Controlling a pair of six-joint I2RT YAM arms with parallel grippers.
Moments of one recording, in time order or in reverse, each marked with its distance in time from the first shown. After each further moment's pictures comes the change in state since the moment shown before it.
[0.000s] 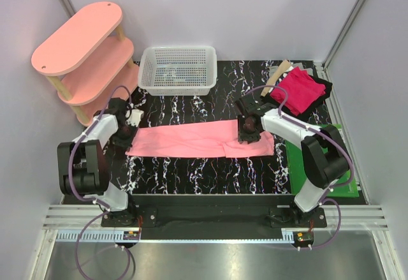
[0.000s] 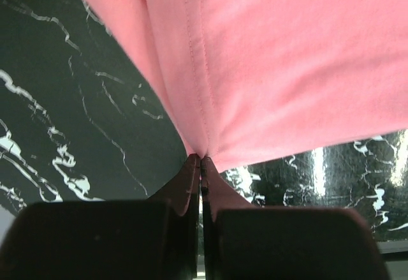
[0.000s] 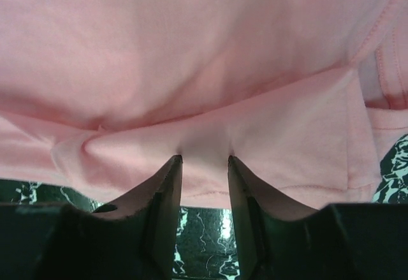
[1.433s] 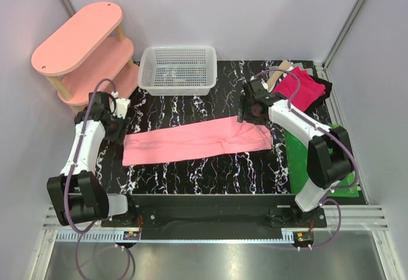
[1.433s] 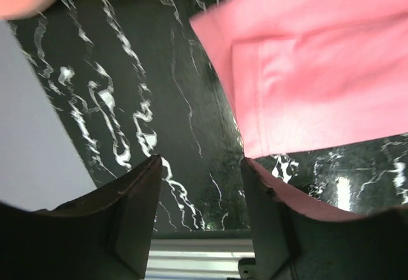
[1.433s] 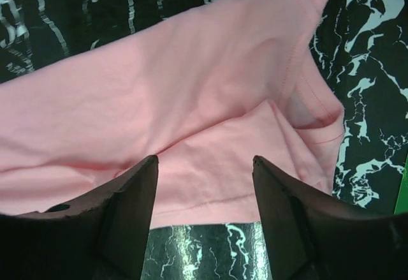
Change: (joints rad) left arm 0.079 -0.249 0.058 -0.093 -0.024 0.076; right arm -0.094 0.007 0.138 0.034 0.063 0.026
